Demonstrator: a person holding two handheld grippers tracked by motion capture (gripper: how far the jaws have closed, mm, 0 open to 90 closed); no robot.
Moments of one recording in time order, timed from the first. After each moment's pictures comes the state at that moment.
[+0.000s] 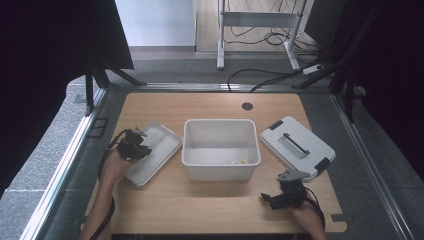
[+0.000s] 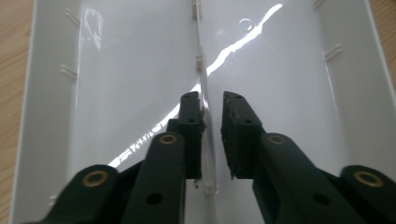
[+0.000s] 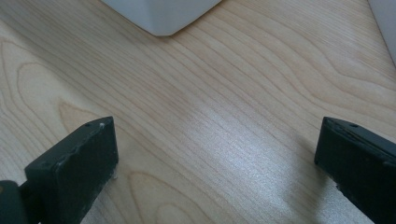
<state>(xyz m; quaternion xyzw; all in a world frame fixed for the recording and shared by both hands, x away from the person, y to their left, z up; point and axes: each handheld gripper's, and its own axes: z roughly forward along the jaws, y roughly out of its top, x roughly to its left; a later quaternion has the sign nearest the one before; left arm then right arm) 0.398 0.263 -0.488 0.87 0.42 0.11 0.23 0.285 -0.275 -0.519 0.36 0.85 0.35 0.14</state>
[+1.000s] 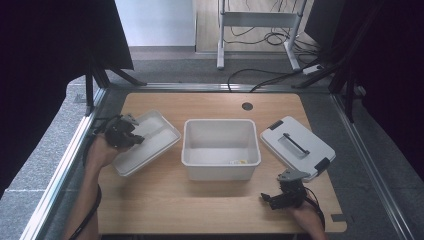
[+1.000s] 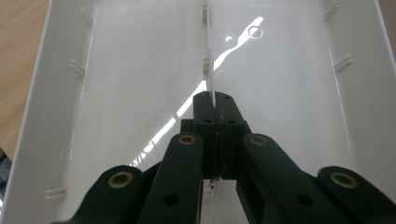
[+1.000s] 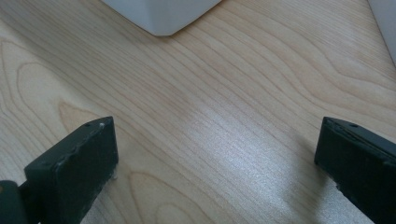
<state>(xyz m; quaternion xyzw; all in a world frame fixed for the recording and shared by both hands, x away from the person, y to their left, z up) 0.394 0.276 -0.405 0.90 0.35 0.12 0.24 0.285 -0.275 -0.519 0.36 0.85 0.35 0.14</state>
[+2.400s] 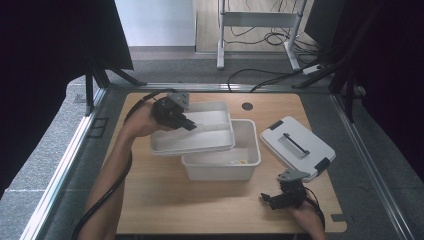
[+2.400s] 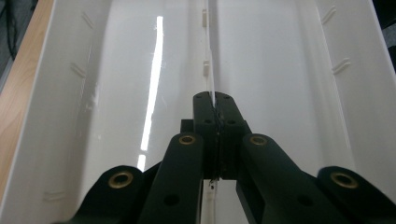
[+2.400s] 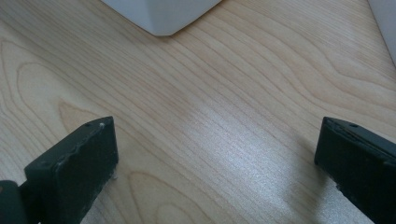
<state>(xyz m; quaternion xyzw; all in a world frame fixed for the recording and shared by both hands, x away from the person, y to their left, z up) 0.421 0.125 -0.316 0.95 0.04 0.04 0.31 0.285 -0.275 -0.519 0.36 0.85 0.35 0.14</state>
